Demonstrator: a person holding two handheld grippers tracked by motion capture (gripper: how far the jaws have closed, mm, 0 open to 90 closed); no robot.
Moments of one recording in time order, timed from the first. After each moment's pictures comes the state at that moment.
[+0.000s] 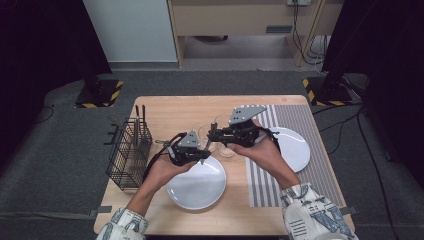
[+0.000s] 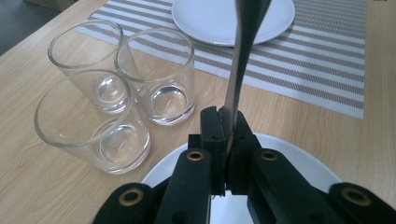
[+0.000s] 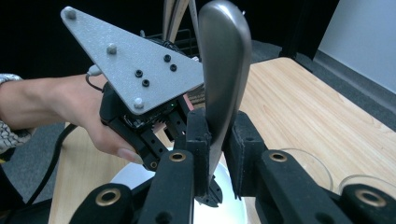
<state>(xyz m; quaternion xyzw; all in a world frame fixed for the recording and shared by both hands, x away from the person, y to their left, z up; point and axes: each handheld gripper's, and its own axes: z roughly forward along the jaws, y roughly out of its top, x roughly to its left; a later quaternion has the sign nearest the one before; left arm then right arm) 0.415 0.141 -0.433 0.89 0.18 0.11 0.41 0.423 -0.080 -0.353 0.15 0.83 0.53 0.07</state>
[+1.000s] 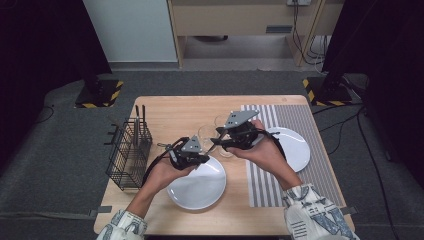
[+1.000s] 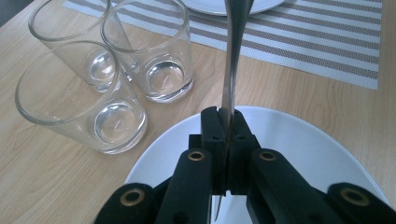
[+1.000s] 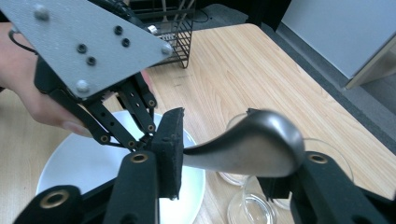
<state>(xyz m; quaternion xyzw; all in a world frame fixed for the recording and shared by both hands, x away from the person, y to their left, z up) 0.411 0.139 -0.445 0.91 0.17 0.11 0.37 0.423 -0.077 -0.360 0.16 0.87 0.44 0.15</state>
